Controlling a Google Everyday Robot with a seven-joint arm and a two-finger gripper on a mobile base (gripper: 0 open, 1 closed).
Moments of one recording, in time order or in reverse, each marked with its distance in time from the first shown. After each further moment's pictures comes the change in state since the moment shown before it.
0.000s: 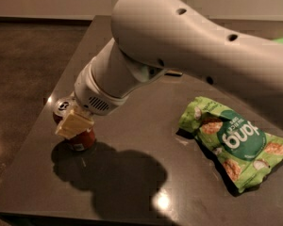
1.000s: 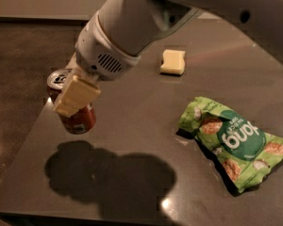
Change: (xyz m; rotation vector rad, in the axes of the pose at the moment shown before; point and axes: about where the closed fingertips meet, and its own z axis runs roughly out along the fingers) arm -0.037 0.001 -0.066 -0.075 -0.035 -0.097
